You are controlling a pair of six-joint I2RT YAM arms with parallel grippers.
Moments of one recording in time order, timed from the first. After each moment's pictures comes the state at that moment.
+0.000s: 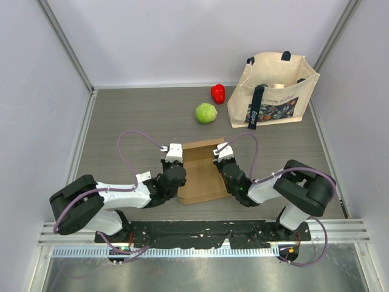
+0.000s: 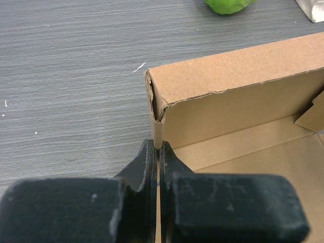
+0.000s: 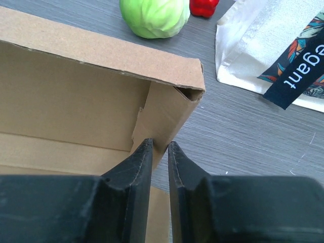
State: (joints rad) left arm -1.04 1.36 0.46 0.49 -0.90 -0.34; right arm 0.94 1.59 0.37 1.03 0.73 -0.10
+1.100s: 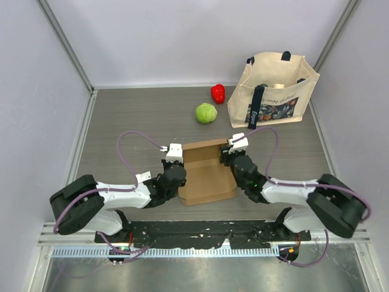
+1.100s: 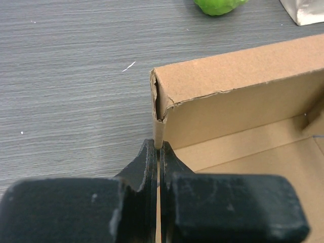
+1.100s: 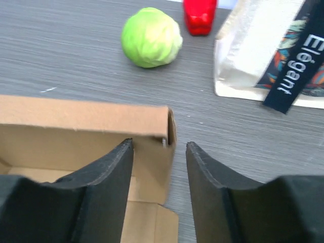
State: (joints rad) left arm -1.04 1.36 0.46 0.50 -0.89 -0.37; right arm 0.88 1.37 0.38 0.84 0.68 0.05
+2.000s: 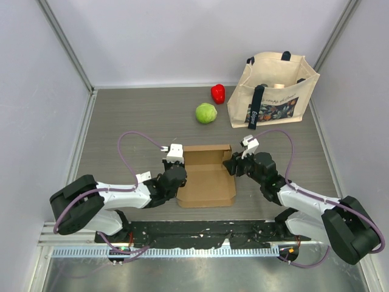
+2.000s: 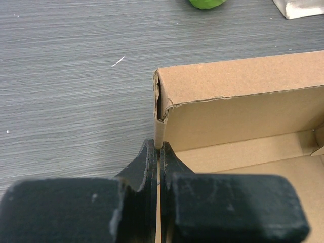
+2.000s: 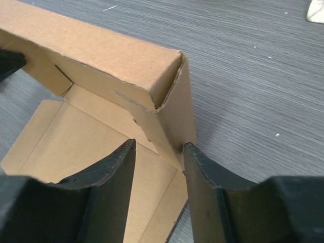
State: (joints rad) left arm -1.04 1.37 0.46 0.49 -0.84 -0.39; right arm 0.54 1.09 0.26 0.51 -0.12 0.24
